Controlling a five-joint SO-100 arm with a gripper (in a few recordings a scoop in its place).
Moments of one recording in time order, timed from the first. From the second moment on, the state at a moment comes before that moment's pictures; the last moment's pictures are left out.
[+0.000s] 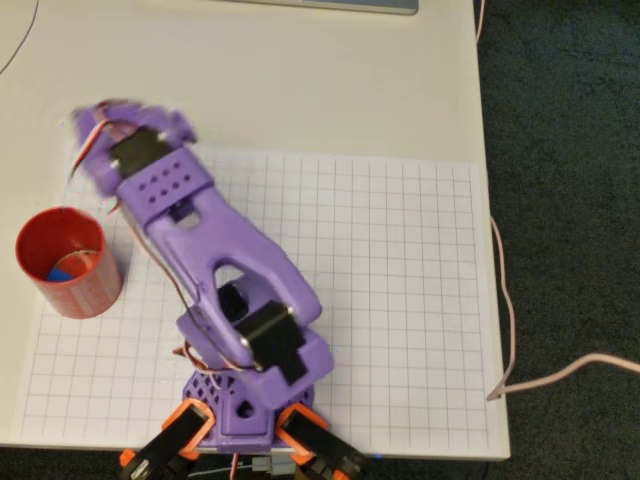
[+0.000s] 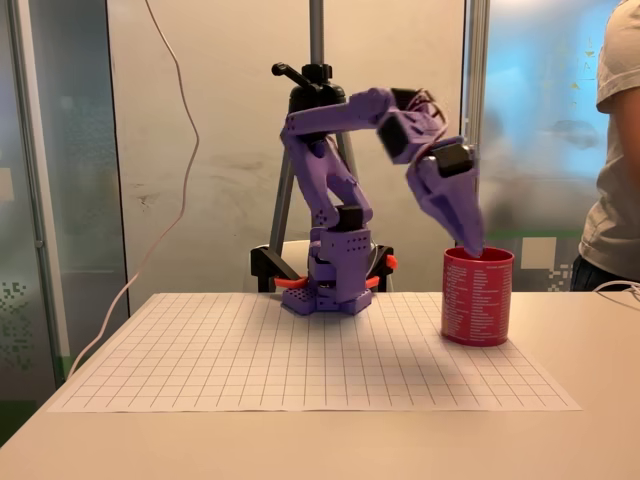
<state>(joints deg) -30.2 133.8 129.8 49.1 19.2</state>
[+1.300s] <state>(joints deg) -1.3 188.9 144.0 68.6 6.6</state>
